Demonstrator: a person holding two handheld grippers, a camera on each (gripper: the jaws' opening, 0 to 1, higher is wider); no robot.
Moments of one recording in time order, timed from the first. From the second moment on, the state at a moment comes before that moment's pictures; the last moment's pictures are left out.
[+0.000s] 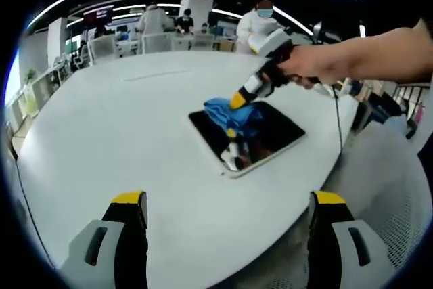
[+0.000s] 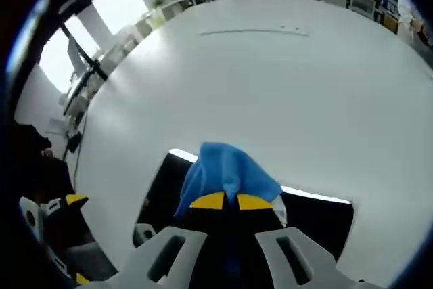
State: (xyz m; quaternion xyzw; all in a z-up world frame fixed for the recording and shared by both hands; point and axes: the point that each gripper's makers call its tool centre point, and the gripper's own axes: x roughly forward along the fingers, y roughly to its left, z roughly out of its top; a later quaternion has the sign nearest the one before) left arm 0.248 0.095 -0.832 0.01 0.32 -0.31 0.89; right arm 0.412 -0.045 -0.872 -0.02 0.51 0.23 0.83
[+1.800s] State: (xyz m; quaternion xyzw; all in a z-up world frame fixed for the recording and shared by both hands) left arm 0.247 0.084 -0.831 0.01 0.32 -0.34 0.89; right arm 0.423 -0.053 -0.872 0.05 0.52 0.23 0.82
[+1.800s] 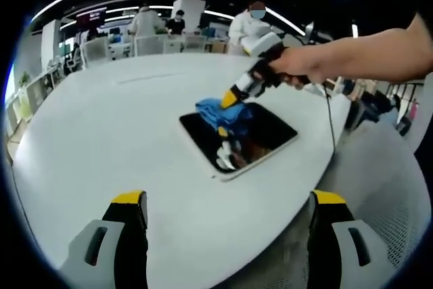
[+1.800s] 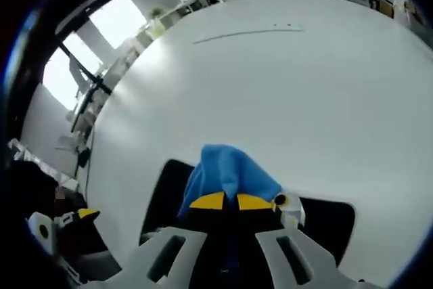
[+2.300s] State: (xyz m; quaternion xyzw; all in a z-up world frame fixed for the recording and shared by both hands) left arm 0.247 0.085 -0.828 0.00 0.32 -0.33 0.89; right arm 0.421 -0.071 -0.870 0.07 0.52 0.23 0.82
